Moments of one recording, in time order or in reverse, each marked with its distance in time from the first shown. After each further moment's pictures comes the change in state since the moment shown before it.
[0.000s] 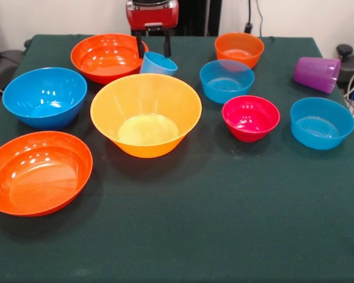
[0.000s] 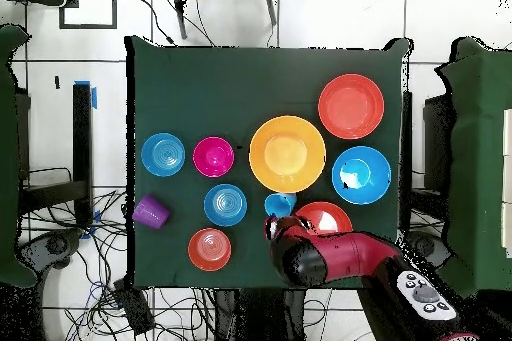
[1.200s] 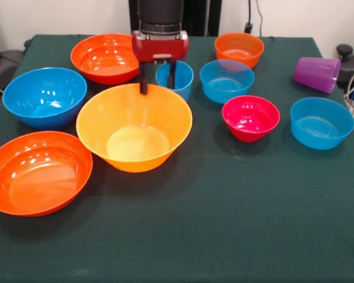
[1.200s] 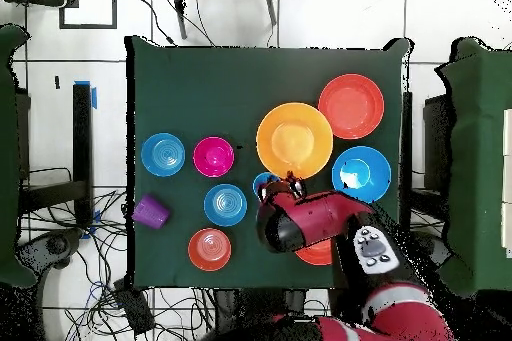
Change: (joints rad) arm 0.260 0.091 -0.153 -0.253 -0.080 -0.114 0.000
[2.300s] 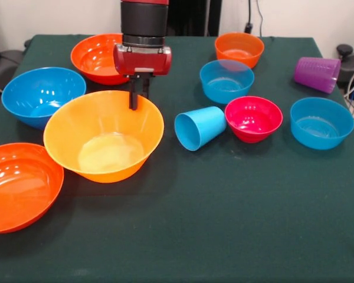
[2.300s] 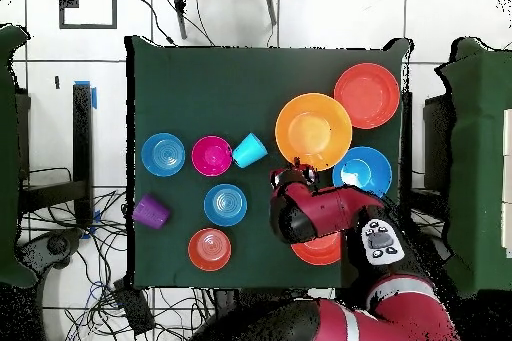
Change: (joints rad) arm -0.001 0.048 -0.053 -0.087 -0.002 -0.088 0.000
